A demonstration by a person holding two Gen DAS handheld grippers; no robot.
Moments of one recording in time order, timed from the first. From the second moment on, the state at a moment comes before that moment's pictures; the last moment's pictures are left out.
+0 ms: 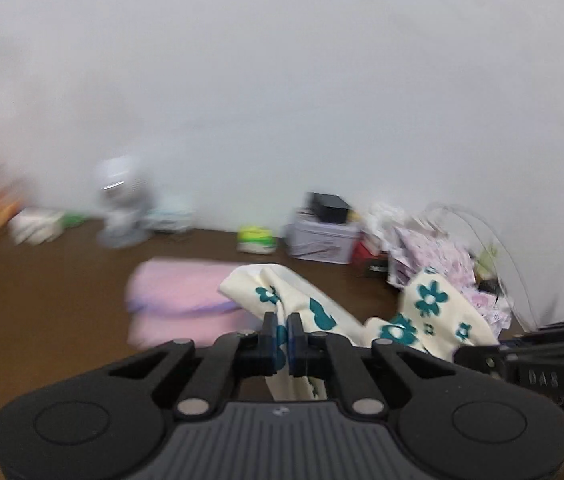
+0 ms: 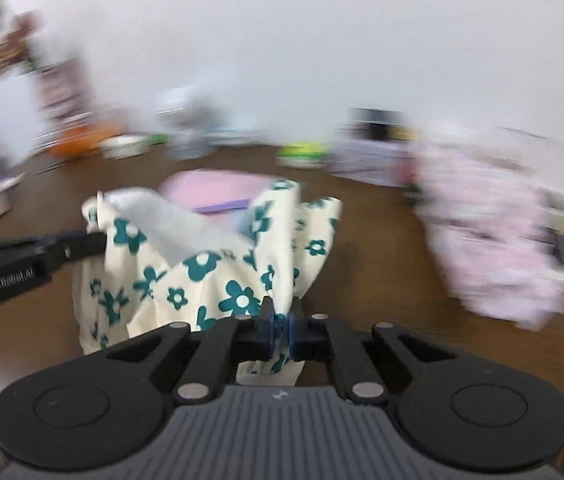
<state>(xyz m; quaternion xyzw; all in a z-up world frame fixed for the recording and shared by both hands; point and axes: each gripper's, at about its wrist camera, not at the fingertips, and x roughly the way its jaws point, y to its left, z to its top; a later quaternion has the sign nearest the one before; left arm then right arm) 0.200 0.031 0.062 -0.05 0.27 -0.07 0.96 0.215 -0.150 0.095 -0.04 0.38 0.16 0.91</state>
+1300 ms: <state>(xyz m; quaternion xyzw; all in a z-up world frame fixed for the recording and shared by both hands) -0.222 -0.055 -0.039 0.45 0.16 -0.41 0.78 -0.167 -0.243 0.017 -0.25 0.26 0.43 0.83</state>
